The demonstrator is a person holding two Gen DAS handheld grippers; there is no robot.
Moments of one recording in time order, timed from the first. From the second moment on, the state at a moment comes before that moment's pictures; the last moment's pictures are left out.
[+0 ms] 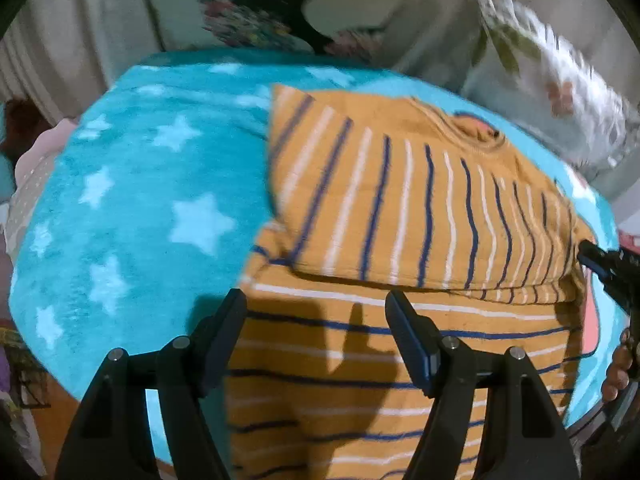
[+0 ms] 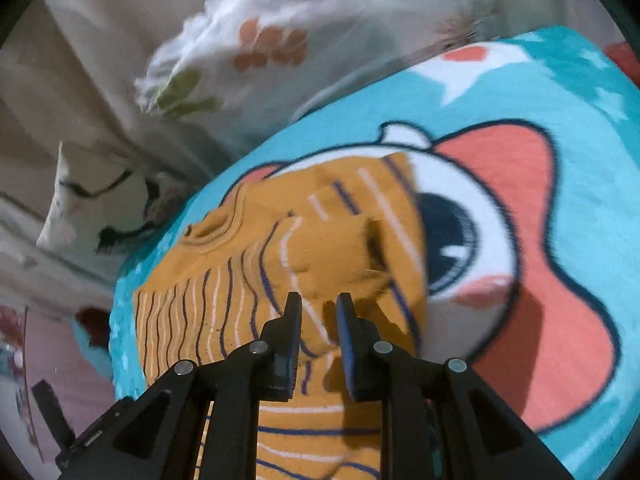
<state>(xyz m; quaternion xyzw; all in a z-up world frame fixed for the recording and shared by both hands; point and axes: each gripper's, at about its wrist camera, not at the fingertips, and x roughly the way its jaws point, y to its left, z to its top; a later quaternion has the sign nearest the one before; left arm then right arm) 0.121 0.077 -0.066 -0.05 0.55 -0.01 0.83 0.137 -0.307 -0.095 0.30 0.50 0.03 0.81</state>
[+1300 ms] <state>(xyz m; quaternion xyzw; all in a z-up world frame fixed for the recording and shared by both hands) -0.042 0.162 -0.102 -0.08 0.57 -0.16 0.80 -0.073 -0.246 -0.159 0.49 0.49 0.10 0.71</state>
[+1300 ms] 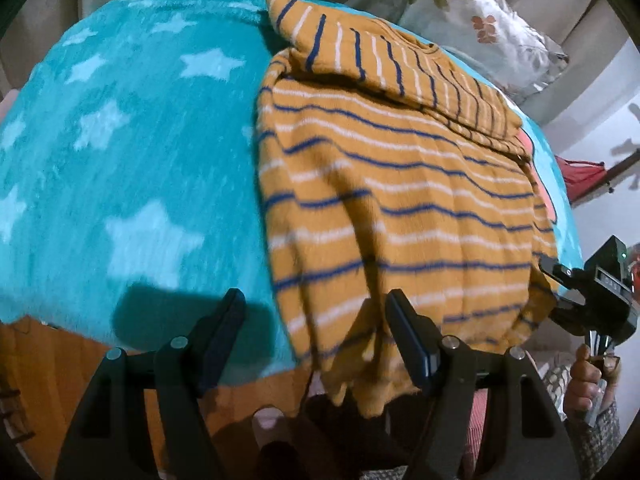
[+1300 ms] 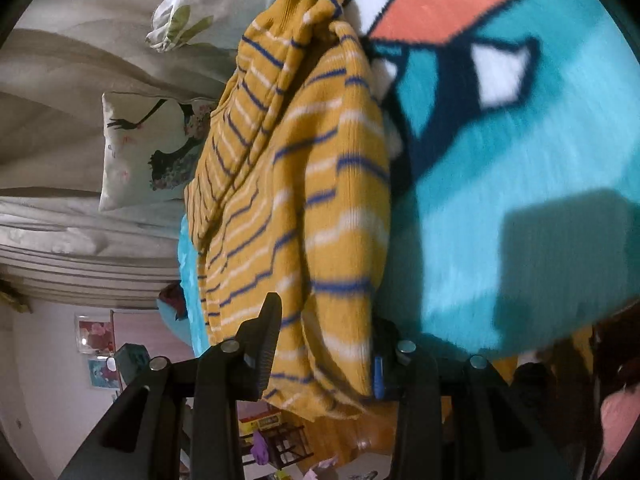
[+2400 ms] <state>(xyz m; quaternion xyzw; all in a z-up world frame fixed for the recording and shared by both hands) -0.088 0.185 -0.145 -0.21 0.61 -0.21 0.74 -0.151 -0.211 -0.186 0.48 0.53 0.05 0.70</state>
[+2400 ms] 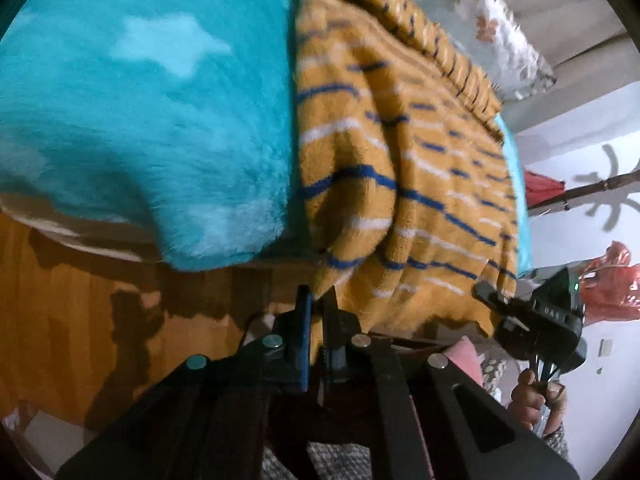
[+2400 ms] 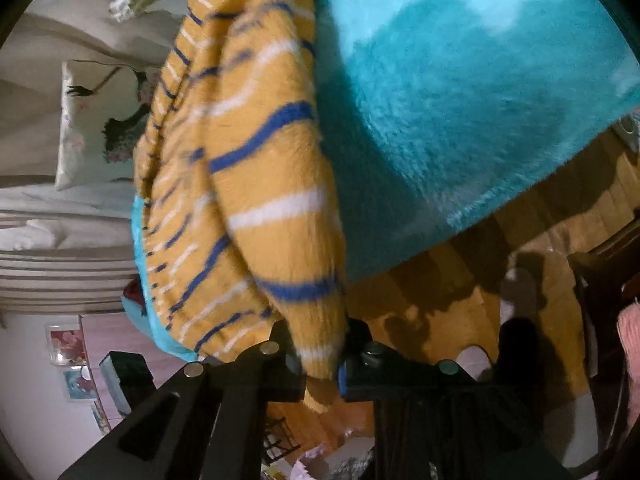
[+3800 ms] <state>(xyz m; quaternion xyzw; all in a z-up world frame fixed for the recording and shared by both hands) 0.088 0.141 -0.012 -0.19 0.50 -0.05 0.84 0.248 -0.298 -0.152 0.50 0.53 0.12 0.67</state>
